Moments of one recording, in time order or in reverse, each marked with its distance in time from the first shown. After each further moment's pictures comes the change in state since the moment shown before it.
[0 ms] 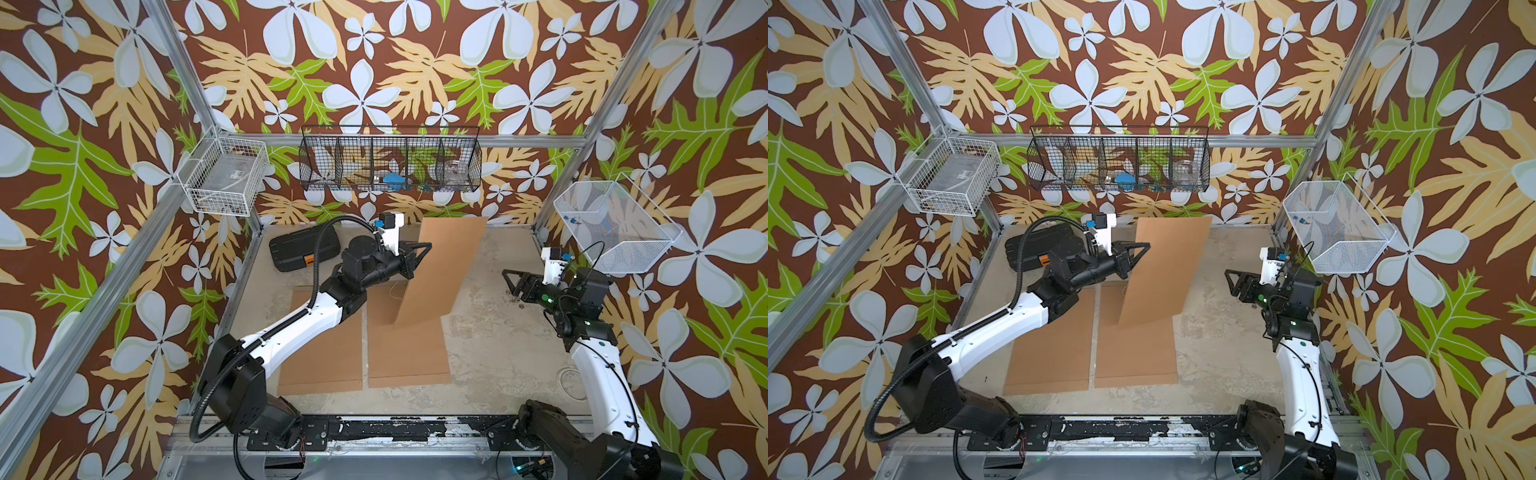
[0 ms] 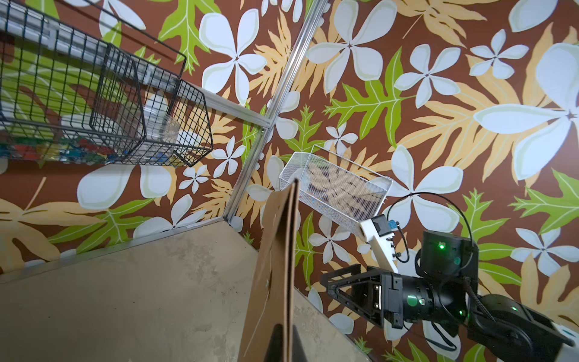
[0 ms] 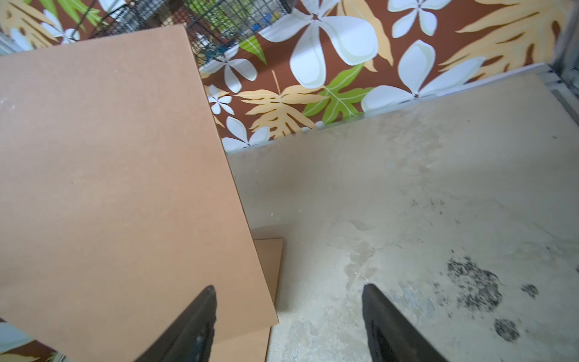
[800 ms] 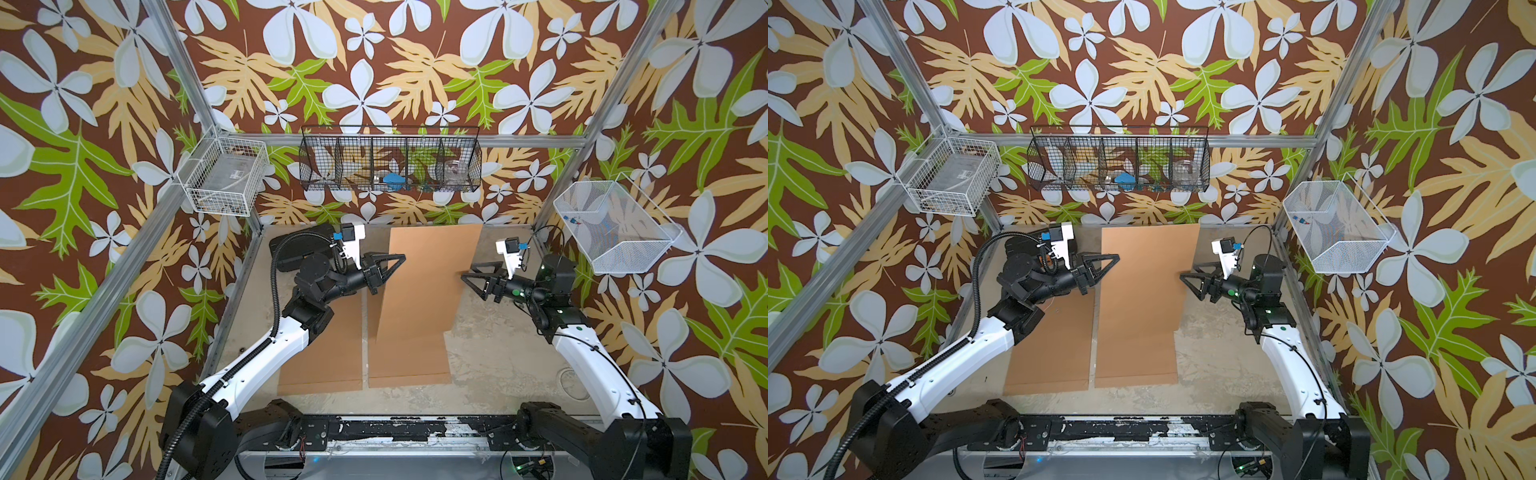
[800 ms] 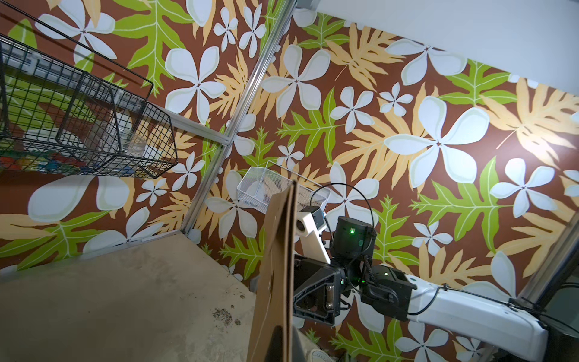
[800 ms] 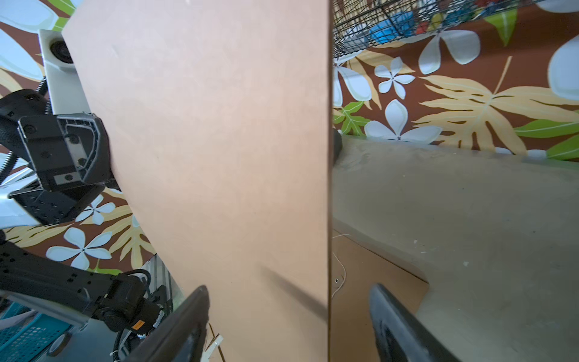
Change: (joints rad) left arm 0.147 -0.232 -0.258 0.226 0.290 -0.190; right arm 0.288 0.118 0.040 0.224 -0.301 -0.005
